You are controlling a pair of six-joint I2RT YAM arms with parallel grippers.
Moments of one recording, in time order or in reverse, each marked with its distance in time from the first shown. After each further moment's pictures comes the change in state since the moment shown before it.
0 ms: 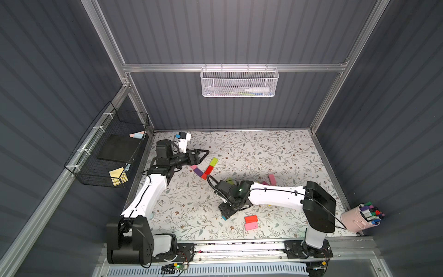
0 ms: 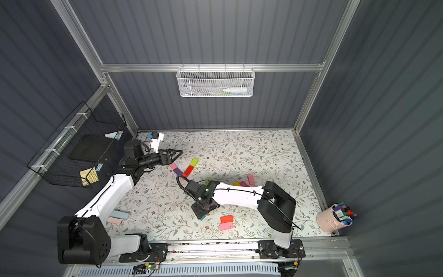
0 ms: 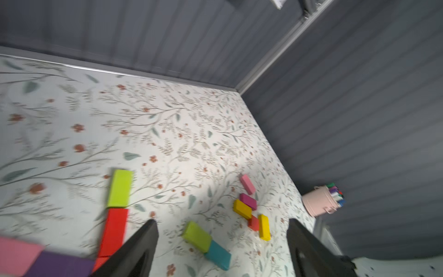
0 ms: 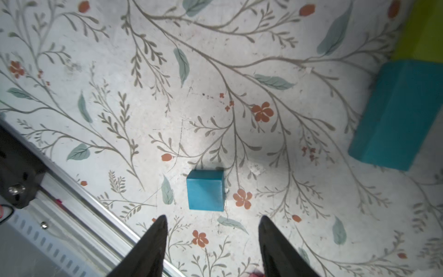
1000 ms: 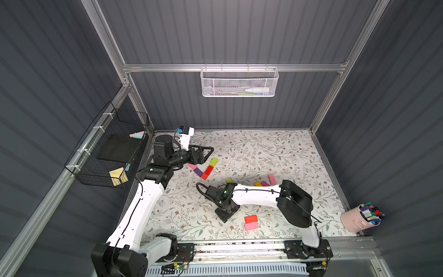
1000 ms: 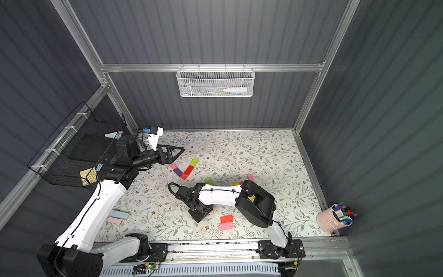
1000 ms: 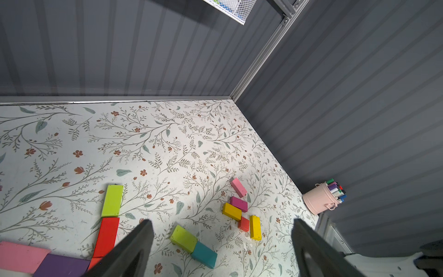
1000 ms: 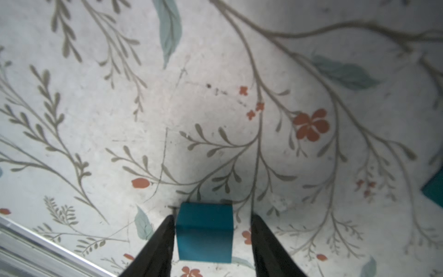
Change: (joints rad) left arm -0.069 -0.158 0.137 -0.234 -0.170 0.033; right arm 0.035 0.212 0.171 -0.151 0.015 -0.058
